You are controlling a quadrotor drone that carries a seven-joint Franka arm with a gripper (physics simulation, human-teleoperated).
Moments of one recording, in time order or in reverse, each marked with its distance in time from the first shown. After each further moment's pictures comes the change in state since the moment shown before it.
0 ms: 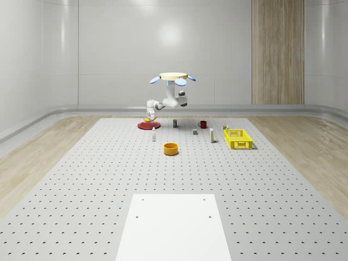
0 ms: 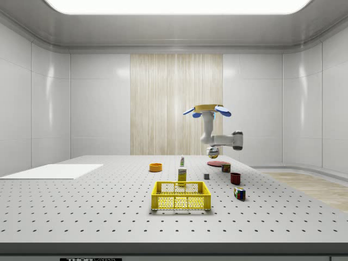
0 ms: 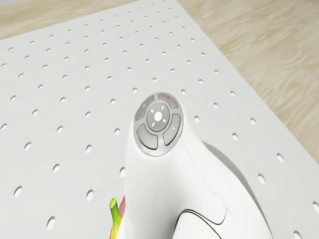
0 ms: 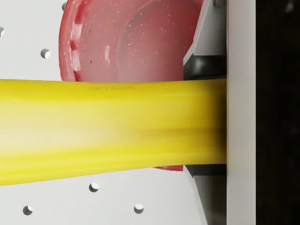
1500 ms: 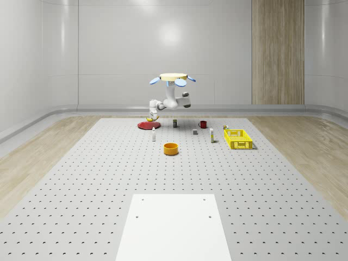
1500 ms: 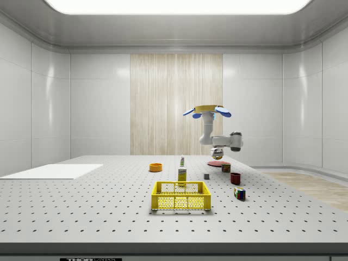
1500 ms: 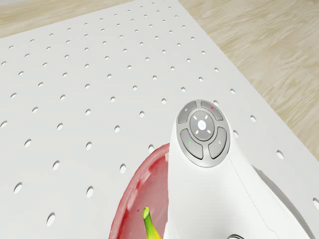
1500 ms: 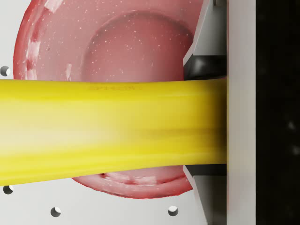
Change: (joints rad) arm 0.202 -0.006 0.000 -0.001 0.002 0.004 -0.207
